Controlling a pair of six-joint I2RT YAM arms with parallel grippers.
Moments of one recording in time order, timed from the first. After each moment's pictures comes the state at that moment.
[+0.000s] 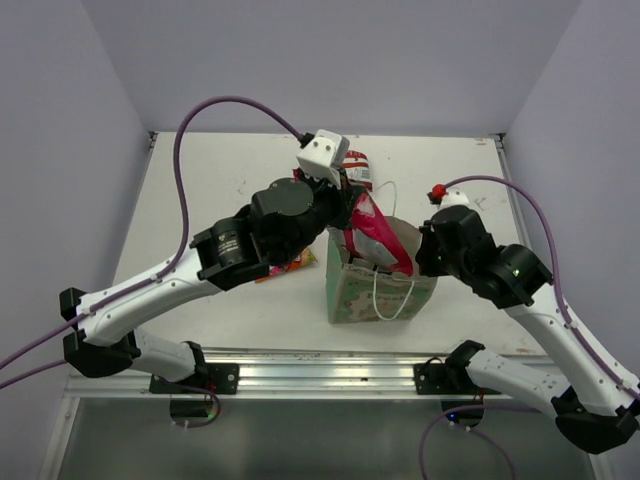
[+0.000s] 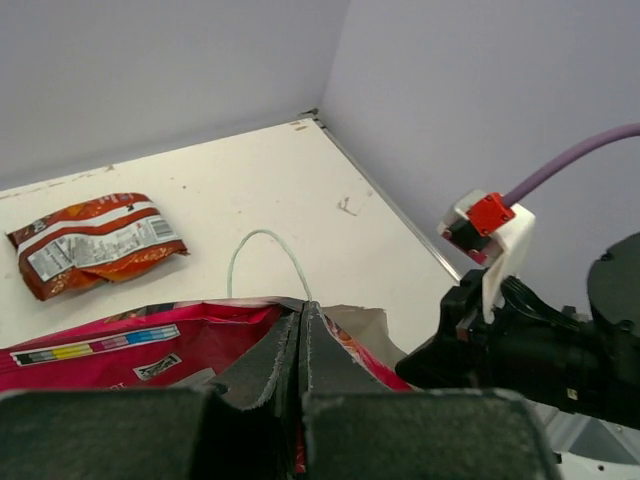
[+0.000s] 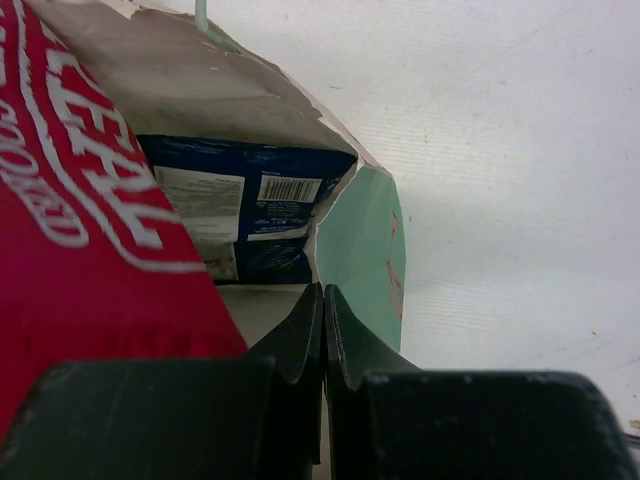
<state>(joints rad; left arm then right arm) -1.17 1.36 1.64 -0.37 -0.51 -0.32 0.67 0.93 1.21 -1.08 0.30 0.48</state>
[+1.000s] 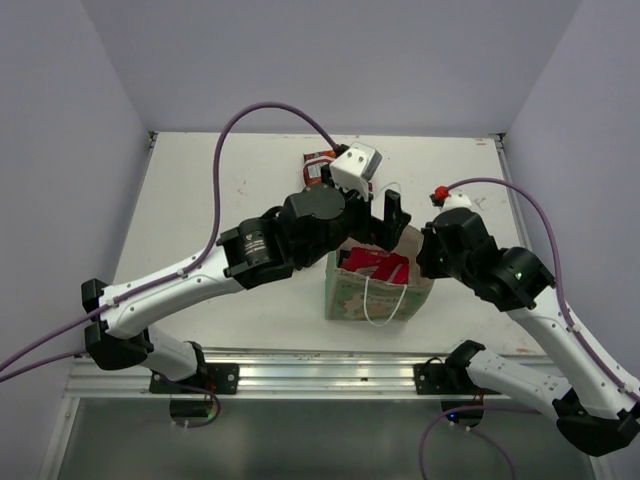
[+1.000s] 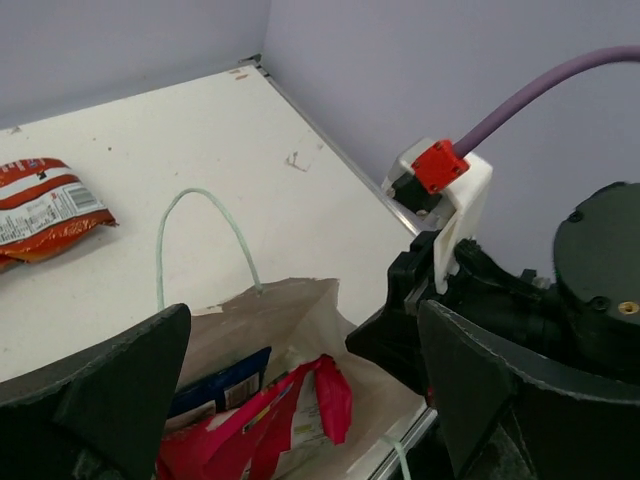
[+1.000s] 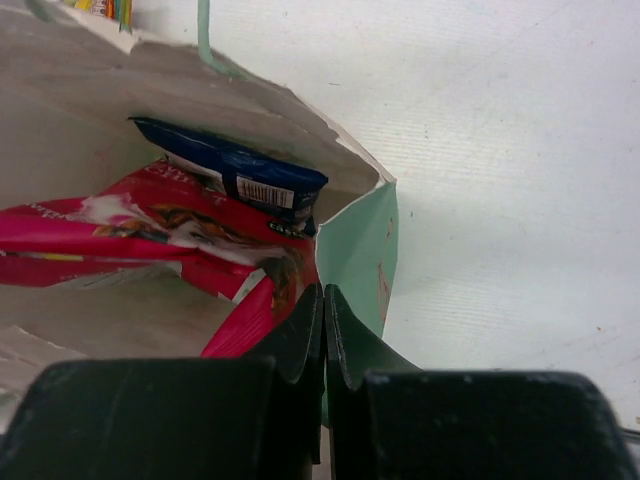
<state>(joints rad) -1.20 1.46 1.66 -0.41 -0.42 -0.40 0.67 0.91 1.20 -1.08 0.30 0.50</state>
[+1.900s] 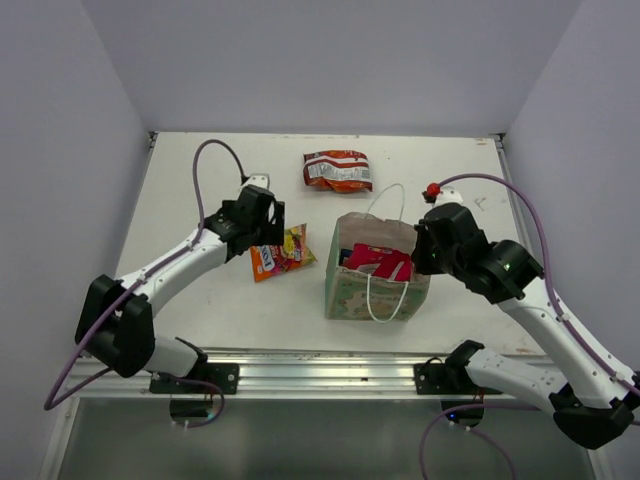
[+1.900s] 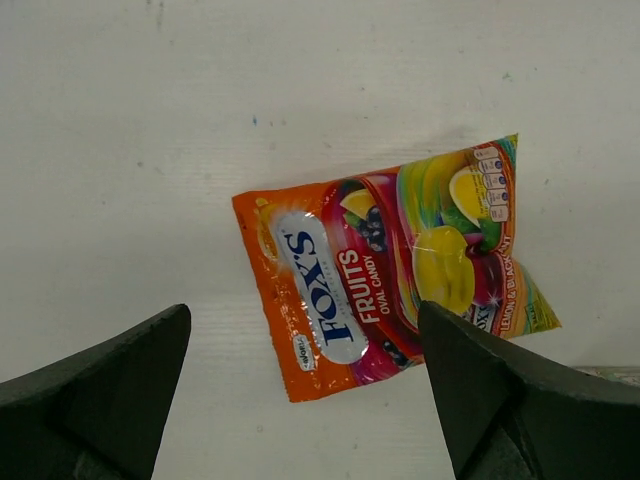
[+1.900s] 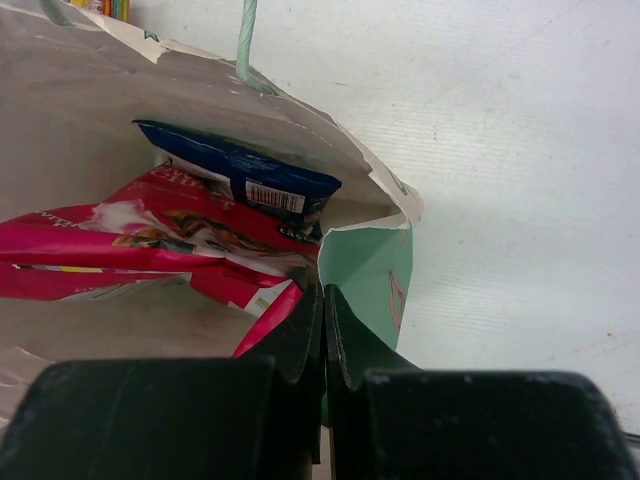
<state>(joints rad) -0.52 1.40 1.01 -0.46 -0.38 -0.38 0.67 0.96 1.19 -1.06 0.29 0.50</state>
